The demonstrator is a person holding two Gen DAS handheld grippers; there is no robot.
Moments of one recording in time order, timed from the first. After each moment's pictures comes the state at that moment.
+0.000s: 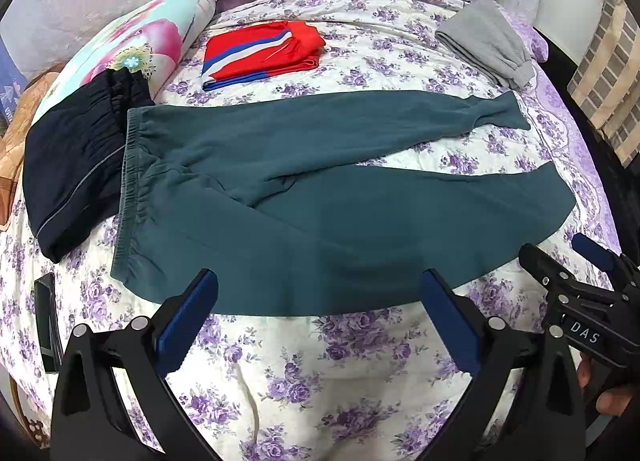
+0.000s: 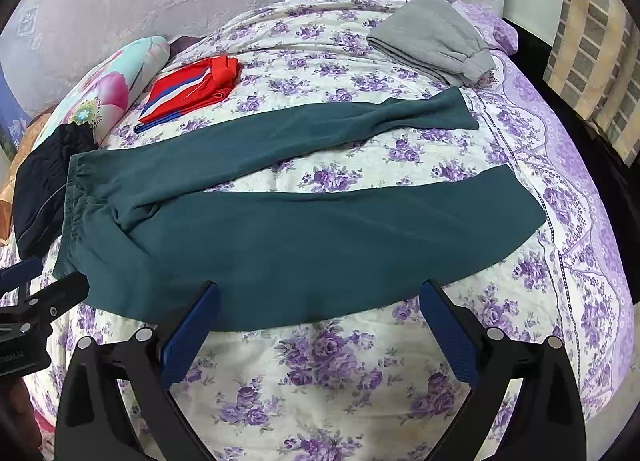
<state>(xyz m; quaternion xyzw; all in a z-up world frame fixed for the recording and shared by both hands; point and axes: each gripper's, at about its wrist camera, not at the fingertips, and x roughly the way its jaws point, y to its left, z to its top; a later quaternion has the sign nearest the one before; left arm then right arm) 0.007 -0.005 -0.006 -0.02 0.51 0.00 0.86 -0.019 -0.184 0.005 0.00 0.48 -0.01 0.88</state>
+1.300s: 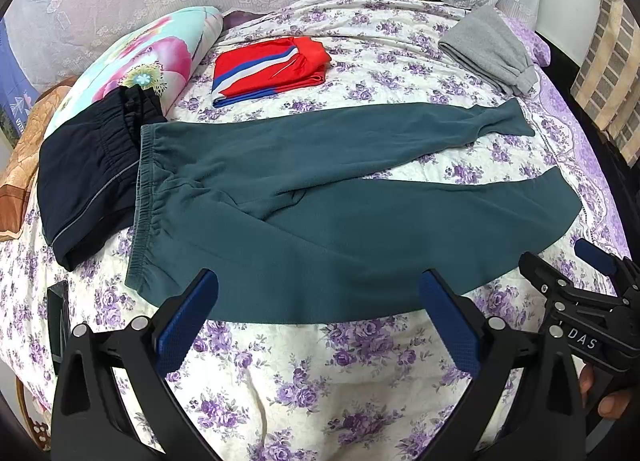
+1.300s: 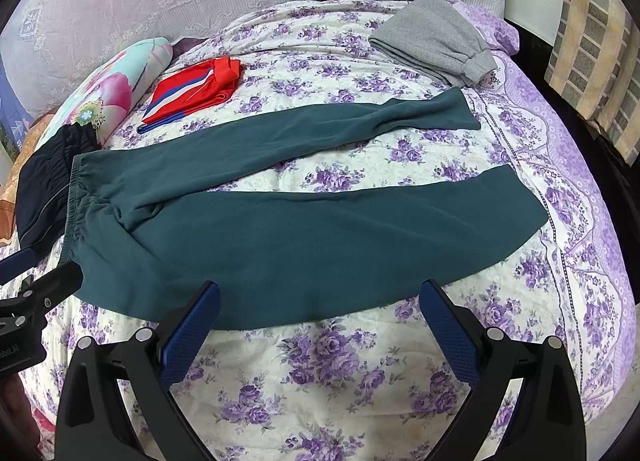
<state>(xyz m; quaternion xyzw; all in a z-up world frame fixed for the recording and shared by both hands) 0.003 -0.008 0.005 0.00 0.49 0.02 0.87 -0.022 -0.184 0.006 0.00 0.48 0.00 0.88</state>
